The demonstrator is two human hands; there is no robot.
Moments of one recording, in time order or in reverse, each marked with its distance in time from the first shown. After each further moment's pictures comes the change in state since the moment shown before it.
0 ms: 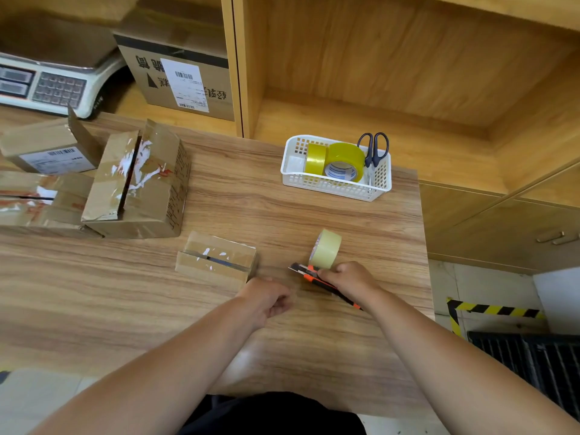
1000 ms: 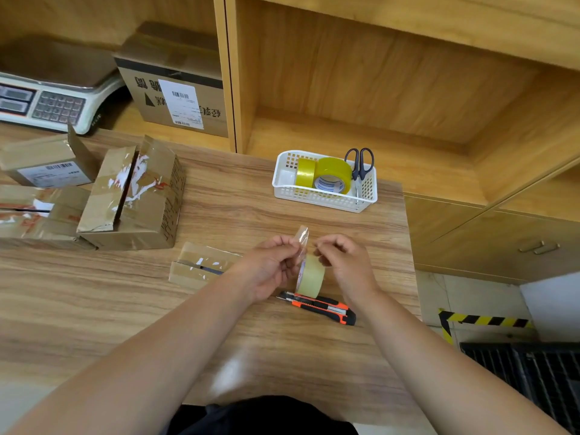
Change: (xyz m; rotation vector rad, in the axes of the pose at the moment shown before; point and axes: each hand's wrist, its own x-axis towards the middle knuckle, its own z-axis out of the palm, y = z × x) left_hand -0.037 0.058 0.017 -0.137 -0.389 0.318; right_hand -0.049 -0.045 -0.020 0.745 0.267 -0.351
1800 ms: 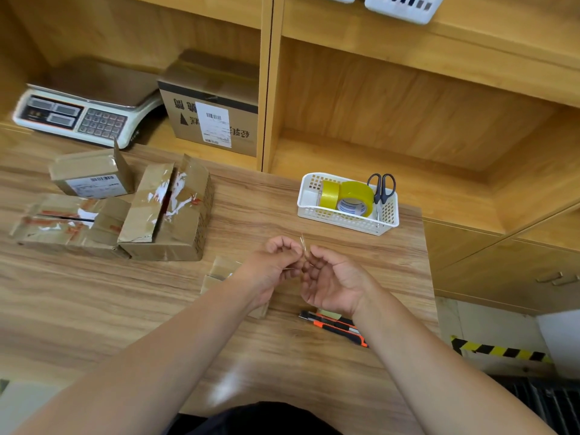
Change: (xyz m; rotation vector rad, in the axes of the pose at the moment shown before) left_hand -0.022 0.039 -0.032 0.134 0.053 0.208; right_hand 0.003 -0.045 0.057 0.562 -0.335 0.794
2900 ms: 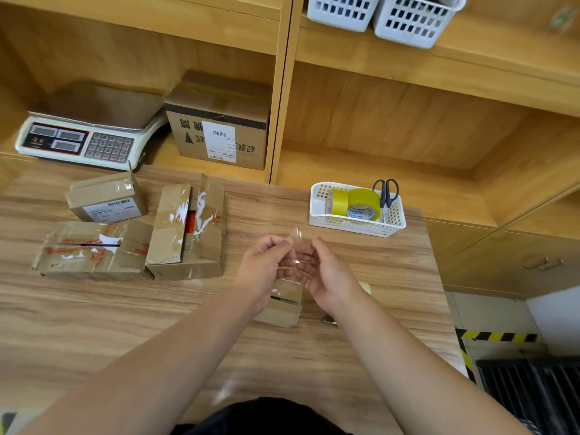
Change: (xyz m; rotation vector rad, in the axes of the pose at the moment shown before) left_hand -0.022 0.042 -0.055 -0.042 0.098 0.055; right_hand 0.017 0.034 0.084 -0.028 0.156 -0.463
